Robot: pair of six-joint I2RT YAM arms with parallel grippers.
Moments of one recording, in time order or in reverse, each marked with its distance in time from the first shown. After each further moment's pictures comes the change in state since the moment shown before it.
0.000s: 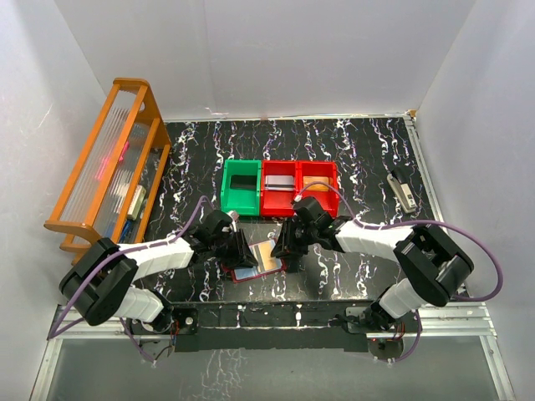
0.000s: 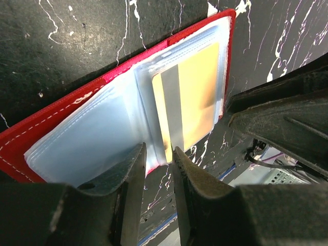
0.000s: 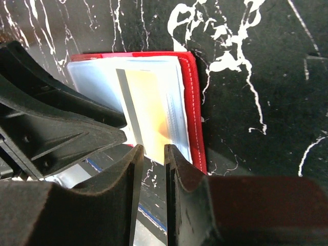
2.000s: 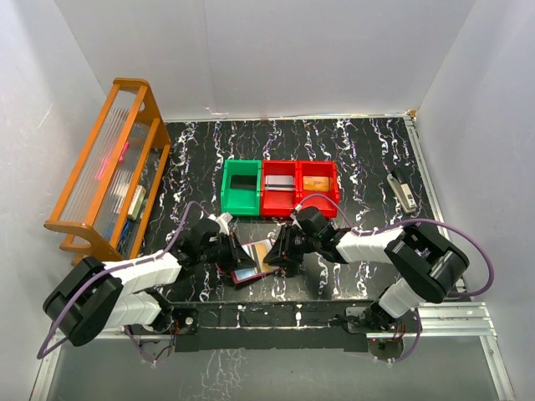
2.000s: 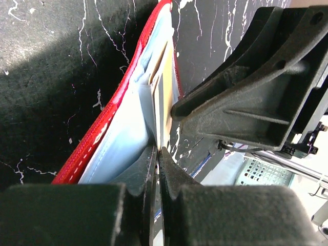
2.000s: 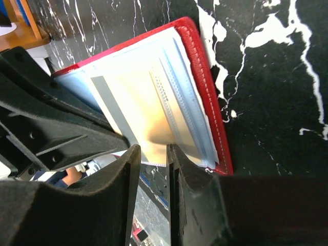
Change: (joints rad) left arm 0.008 -0.151 -0.167 0.238 0.072 -0.087; right arm 0.029 0.034 -0.152 0.333 -0.110 0.205
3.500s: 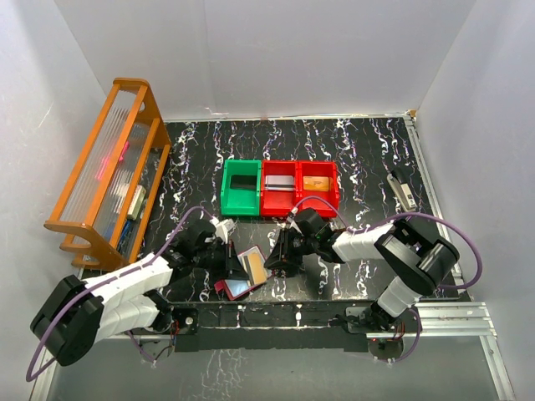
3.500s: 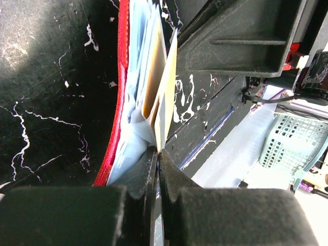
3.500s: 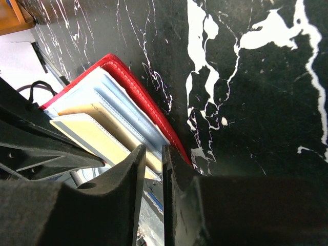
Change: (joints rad) left arm 0.011 -0.150 0.029 -0.302 0.118 0.221; right arm -0.005 0.068 0.006 0.031 -0.055 -0.047
